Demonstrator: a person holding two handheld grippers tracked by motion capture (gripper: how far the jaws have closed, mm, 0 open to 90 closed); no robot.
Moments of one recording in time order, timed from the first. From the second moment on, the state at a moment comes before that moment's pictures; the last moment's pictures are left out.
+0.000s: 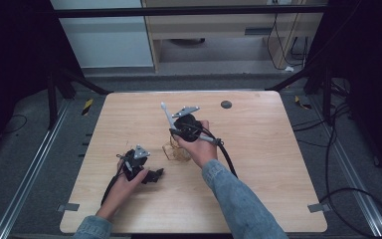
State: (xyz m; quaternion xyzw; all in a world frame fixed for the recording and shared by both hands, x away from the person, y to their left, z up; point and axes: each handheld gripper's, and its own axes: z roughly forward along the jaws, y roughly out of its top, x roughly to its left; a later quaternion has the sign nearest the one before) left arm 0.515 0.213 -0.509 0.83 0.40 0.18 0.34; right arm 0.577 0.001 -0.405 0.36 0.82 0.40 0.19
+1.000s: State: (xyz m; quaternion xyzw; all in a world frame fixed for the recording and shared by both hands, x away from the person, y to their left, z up) left arm 0.515 0.213 -0.509 0.83 0.40 0.18 0.34; right arm 0.571 -0.003 -0.397 0.35 0.82 0.41 0.19
